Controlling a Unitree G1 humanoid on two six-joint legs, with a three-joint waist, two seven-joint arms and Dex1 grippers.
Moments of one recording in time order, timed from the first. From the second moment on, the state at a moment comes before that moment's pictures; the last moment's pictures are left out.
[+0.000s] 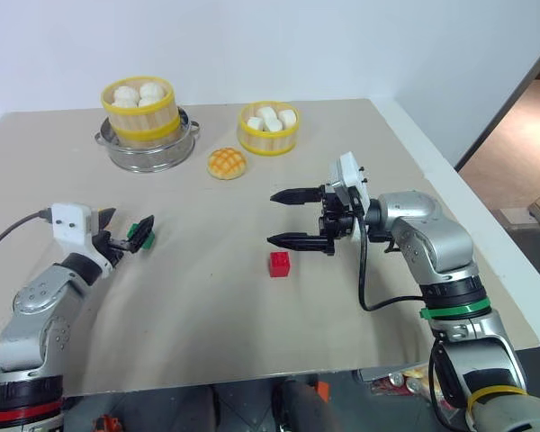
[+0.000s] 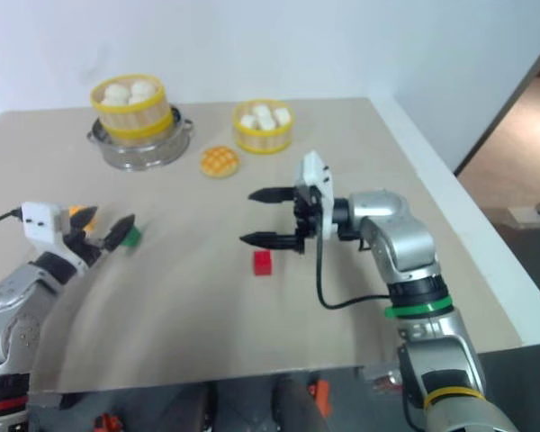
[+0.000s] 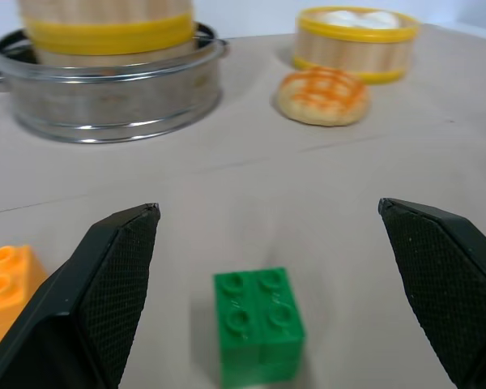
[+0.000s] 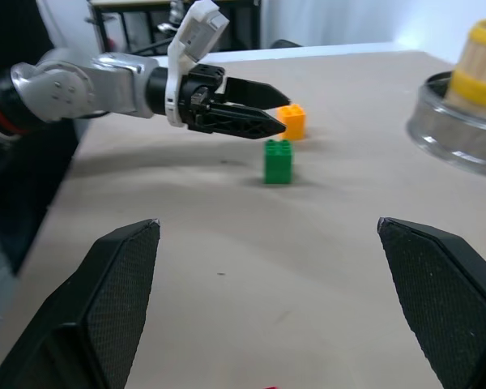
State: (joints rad) left arm -0.15 0.49 0.32 -0.15 -0.48 0.38 -0.42; right arm -0.74 -0.50 0.12 0.03 0.42 0.44 1.23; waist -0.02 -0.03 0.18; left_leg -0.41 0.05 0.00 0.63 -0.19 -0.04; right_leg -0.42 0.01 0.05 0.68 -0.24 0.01
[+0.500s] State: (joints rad) left arm -0.16 0.44 0.26 -0.08 -0.40 0.48 -0.35; right arm -0.71 -0.50 0.13 0.05 0.36 0.34 1.21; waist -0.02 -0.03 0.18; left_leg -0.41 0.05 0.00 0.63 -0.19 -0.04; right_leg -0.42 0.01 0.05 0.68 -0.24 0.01
